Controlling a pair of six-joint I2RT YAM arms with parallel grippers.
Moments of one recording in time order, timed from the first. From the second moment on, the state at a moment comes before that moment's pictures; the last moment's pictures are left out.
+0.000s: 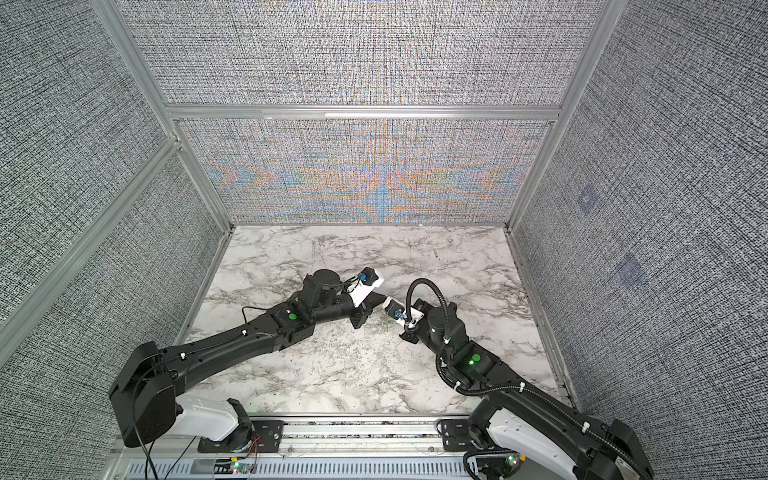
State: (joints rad) left arm -0.87 1.42 0.96 0.07 0.26 0.10; right arm 0.75 0.87 0.52 0.08 0.13 -0.55
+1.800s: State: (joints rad) left arm -0.85 1.52 1.10 -0.02 0.27 0.05; right arm 0.65 0.93 0.69 -0.03 0.02 -0.83
